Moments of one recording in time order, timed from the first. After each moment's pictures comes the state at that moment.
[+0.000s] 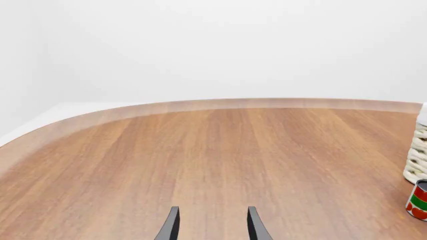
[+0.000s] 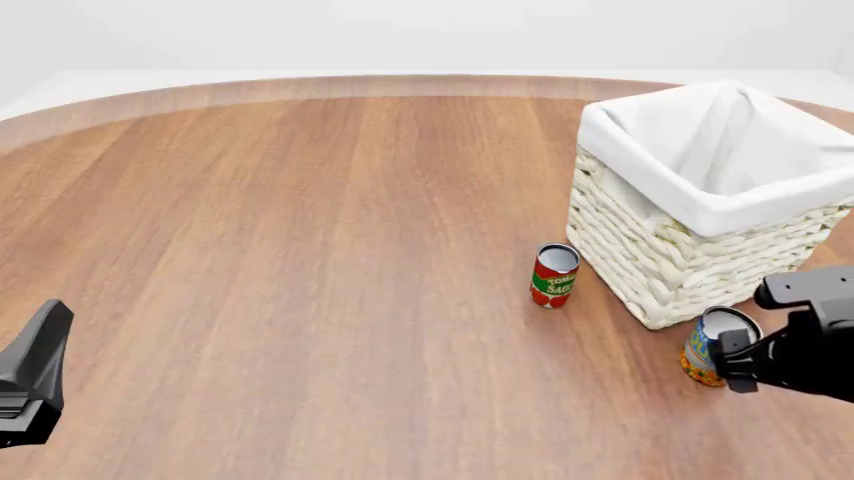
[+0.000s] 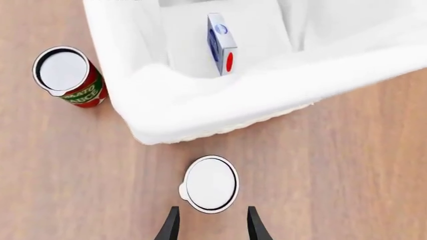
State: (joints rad) left arm 0.00 0.01 0.00 0.00 0.00; right arm -0.14 1.10 -0.33 0.17 -0.24
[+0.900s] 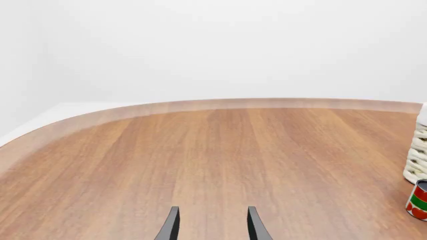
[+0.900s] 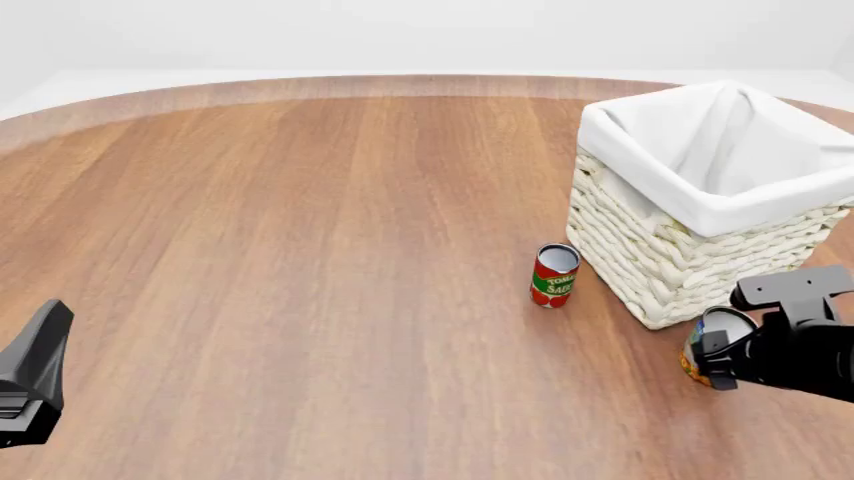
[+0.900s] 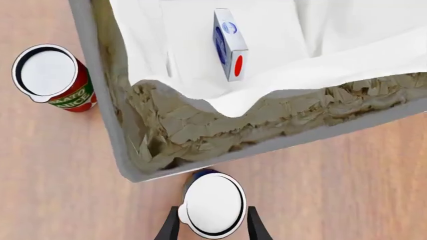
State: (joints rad) left arm 0.00 0.01 0.00 0.00 0.00; right arm -0.13 1.28 -0.33 0.03 -0.25
